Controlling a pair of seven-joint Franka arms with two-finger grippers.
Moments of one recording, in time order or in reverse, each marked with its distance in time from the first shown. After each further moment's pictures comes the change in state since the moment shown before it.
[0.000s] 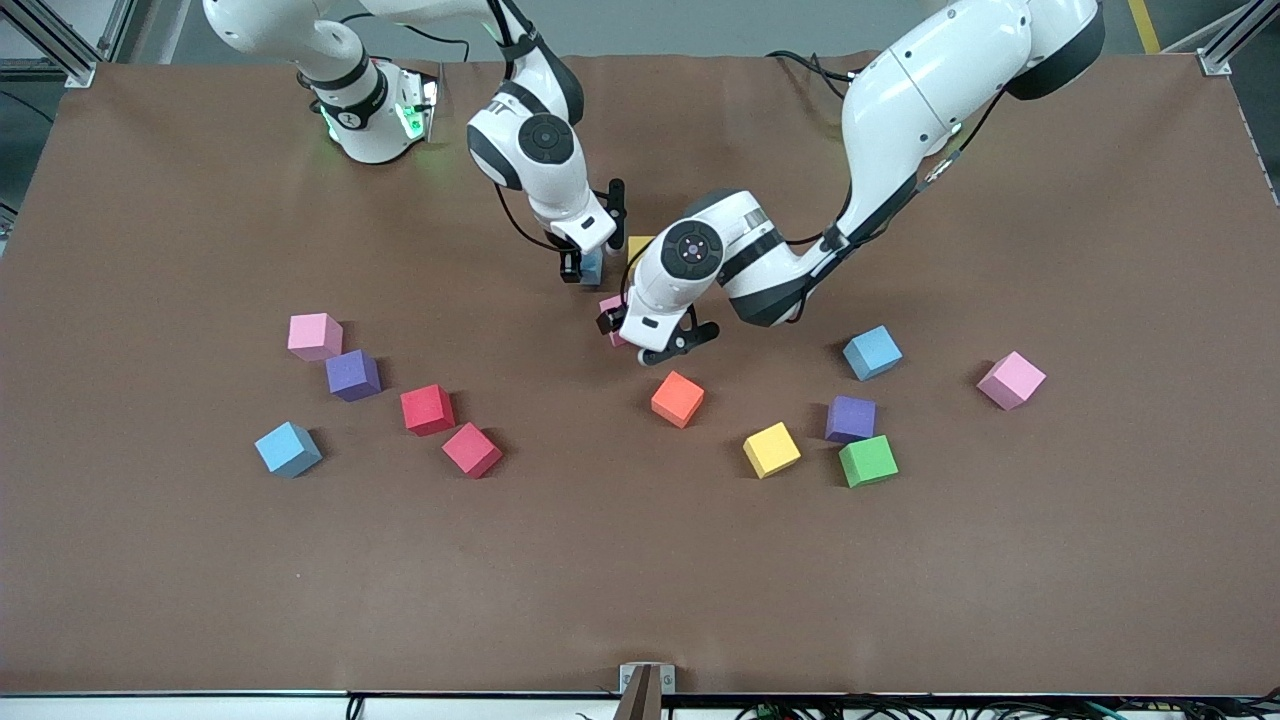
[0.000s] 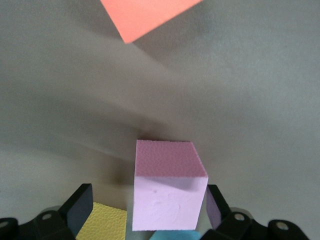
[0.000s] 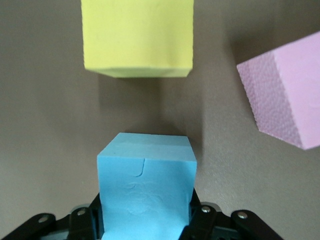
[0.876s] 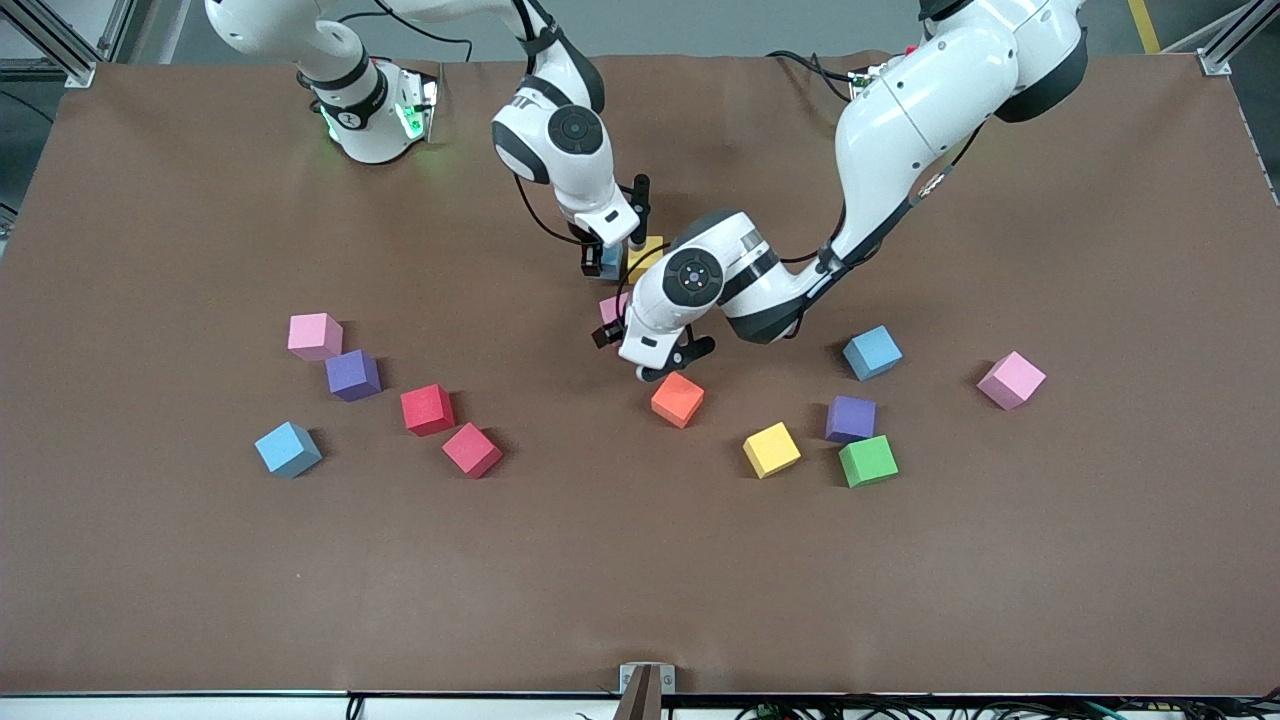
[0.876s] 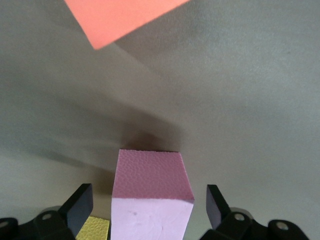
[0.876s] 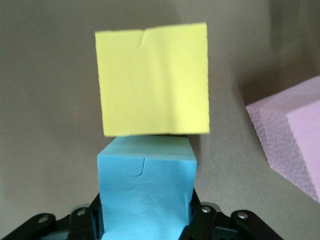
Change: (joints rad) left arm -0.017 0.080 0.003 0.070 -0.007 0.002 0.007; right arm 0.064 0.049 -0.005 0.081 0.000 -0.024 0.103
